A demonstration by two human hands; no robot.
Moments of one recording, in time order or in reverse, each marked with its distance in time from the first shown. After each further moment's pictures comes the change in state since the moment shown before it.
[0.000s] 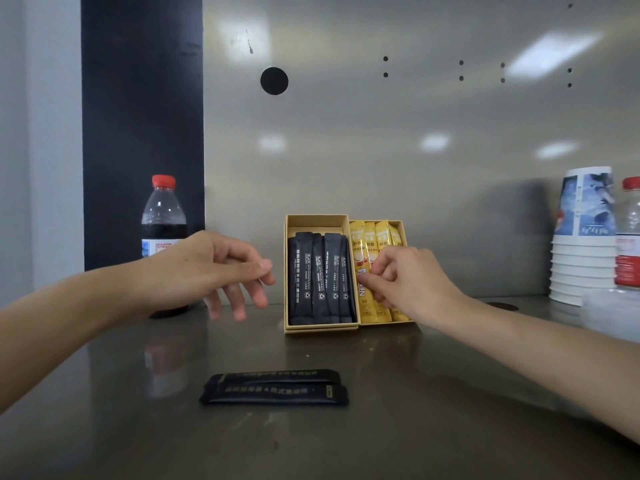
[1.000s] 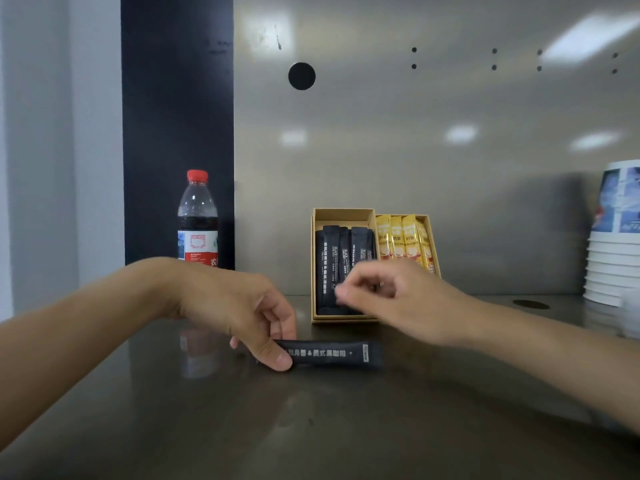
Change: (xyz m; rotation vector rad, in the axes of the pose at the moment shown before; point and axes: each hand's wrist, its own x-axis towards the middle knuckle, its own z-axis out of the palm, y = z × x) left_hand -0.013 0.009 0.003 0.329 -0.642 -0.194; right_hand -0.033 -0.050 -0.006 0.232 -0.376 -0.274
